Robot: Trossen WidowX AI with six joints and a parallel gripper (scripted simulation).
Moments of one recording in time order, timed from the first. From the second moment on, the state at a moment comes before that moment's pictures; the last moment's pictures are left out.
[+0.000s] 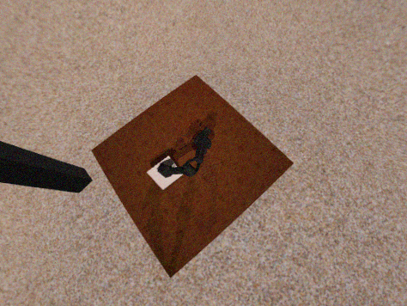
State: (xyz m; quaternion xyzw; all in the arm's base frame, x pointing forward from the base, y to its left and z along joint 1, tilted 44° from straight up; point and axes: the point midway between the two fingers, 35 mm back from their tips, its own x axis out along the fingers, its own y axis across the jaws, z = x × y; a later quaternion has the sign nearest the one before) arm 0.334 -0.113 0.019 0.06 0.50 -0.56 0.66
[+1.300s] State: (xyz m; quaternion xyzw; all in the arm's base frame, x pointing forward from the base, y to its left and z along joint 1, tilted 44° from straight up) arm 0.346 -0.061 0.069 0.06 0.50 -0.56 0.66
